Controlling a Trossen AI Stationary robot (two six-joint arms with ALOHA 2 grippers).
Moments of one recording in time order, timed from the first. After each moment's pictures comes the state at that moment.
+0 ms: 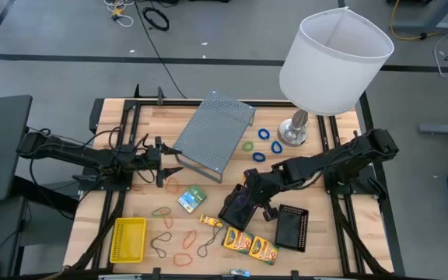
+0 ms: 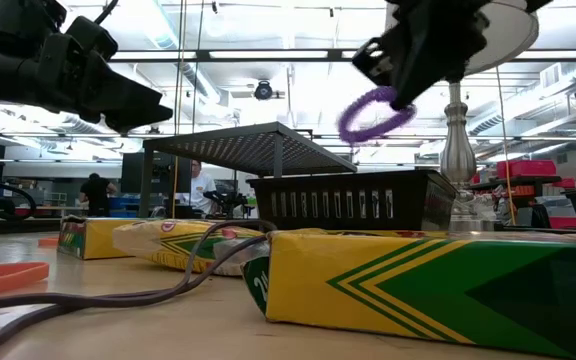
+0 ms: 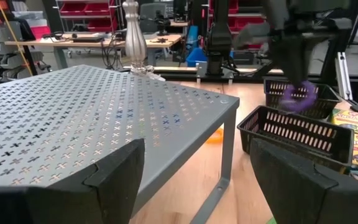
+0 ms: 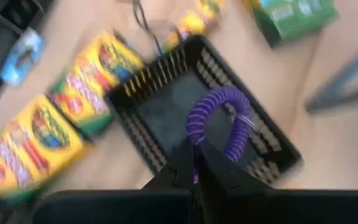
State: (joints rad) left arm -0.07 0.62 0.05 0.51 -0.24 0.02; right arm 0.28 1.63 1.18 -0.57 -0.12 -0.13
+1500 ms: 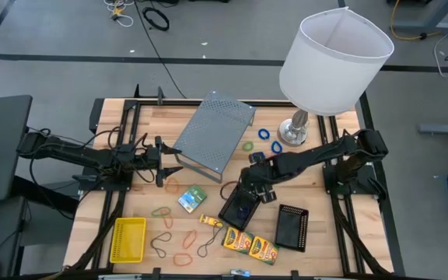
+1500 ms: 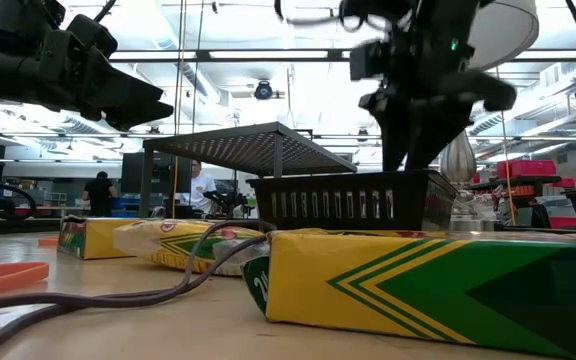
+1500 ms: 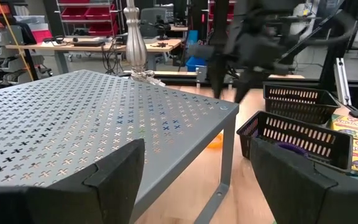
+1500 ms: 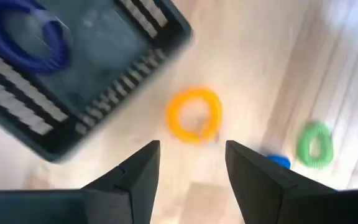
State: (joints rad) left arm -0.07 0.62 0.05 0.53 -0.24 0.02; right arm 0.15 1.70 1.19 -0.83 0.21 -0.19
